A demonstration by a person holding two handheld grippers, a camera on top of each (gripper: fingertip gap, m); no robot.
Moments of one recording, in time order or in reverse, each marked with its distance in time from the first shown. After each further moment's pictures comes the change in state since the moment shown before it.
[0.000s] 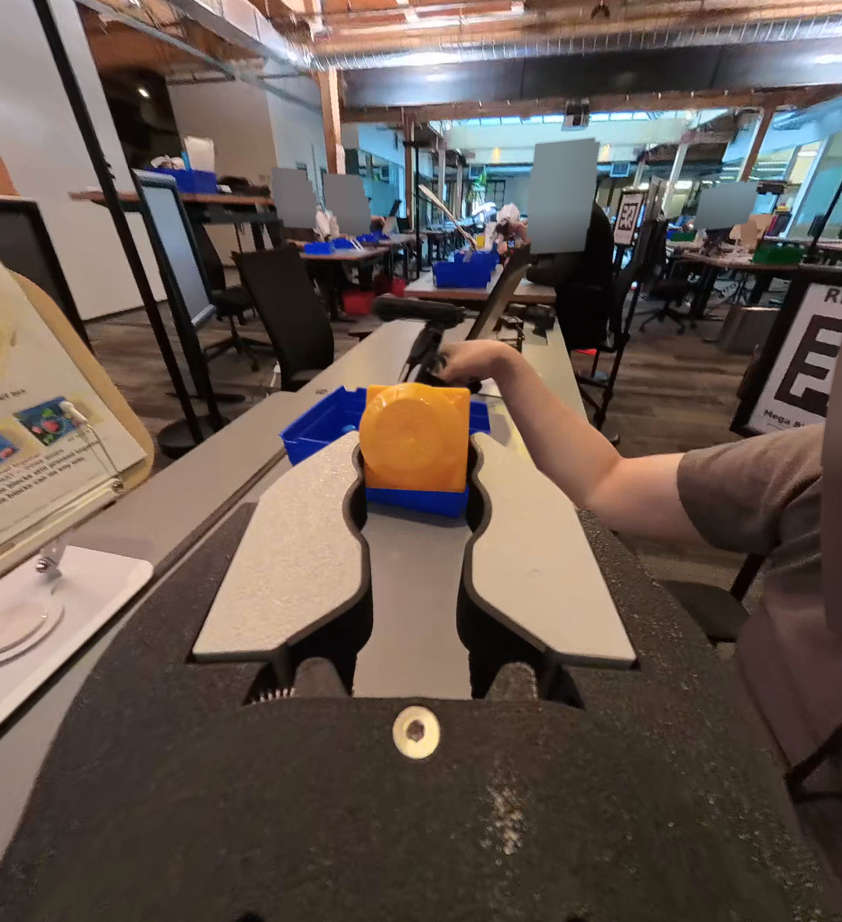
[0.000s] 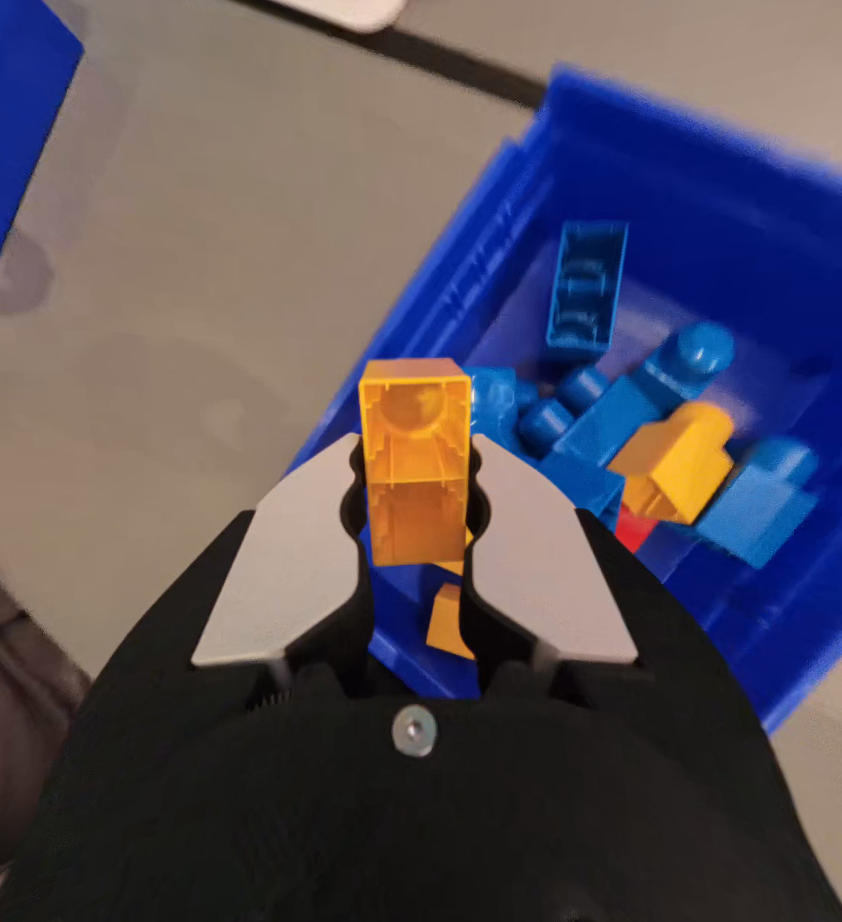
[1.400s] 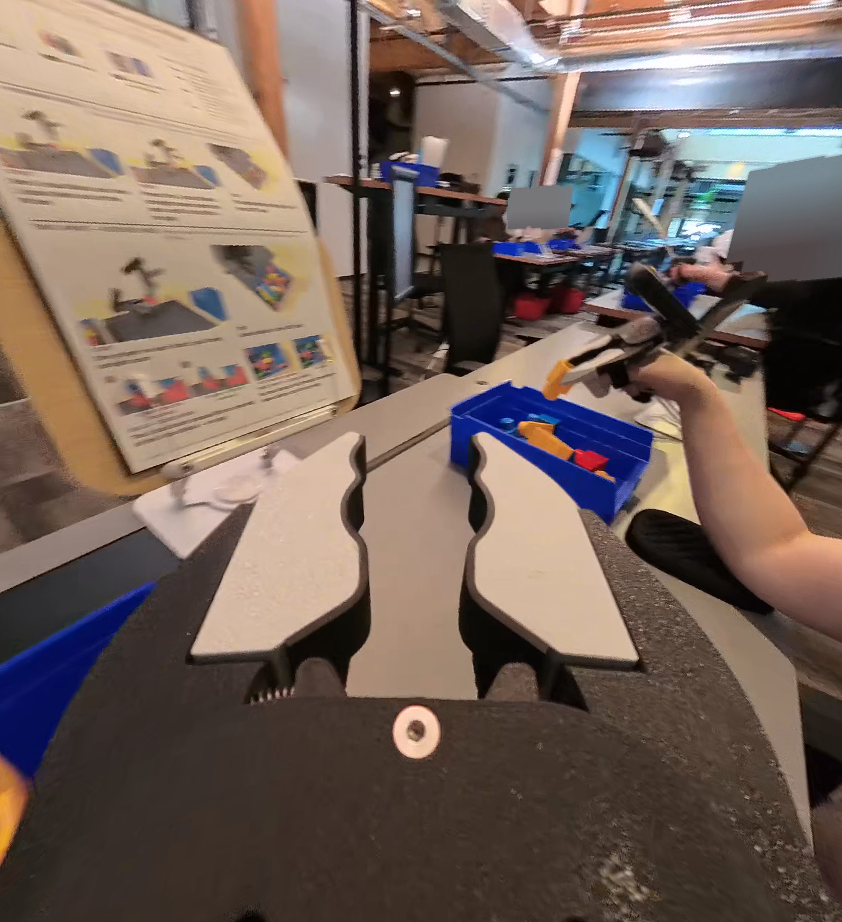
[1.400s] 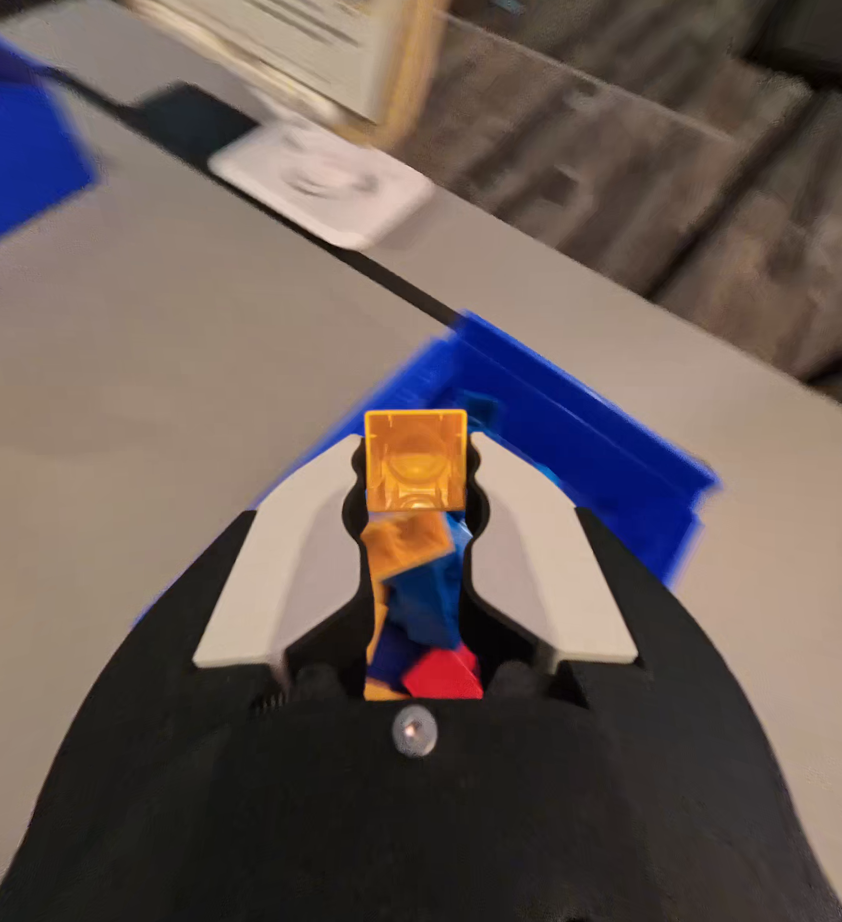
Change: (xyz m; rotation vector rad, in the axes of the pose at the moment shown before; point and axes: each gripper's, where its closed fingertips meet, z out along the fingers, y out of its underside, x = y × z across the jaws) left arm -0.085 -0.003 -0.076 0.004 -0.425 -0.089; right arm 0.014 -0.048 -0.053 0.367 0.221 -0.261
